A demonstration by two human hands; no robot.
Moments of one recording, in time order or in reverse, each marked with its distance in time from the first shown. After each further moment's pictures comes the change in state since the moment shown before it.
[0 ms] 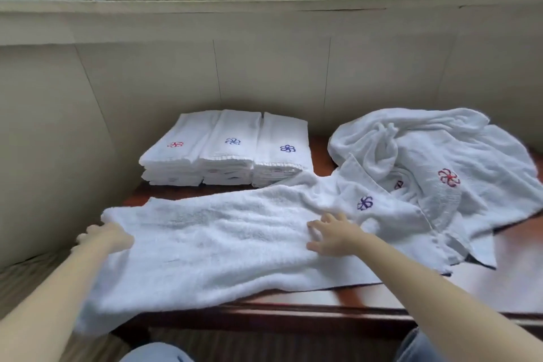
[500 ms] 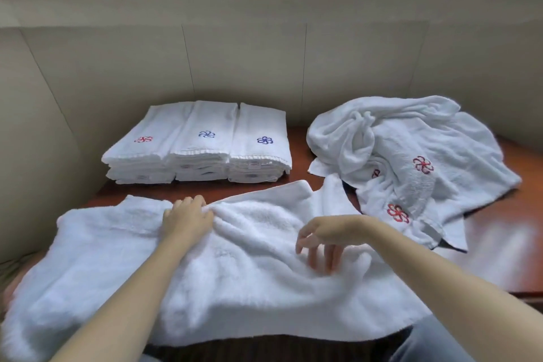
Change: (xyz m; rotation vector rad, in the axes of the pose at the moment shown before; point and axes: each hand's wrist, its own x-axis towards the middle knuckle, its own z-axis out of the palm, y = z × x) left_hand -0.069 0.133 0.071 0.052 0.267 0.673; right_hand -0.038 0.012 -0.030 0.662 -0.459 -0.045
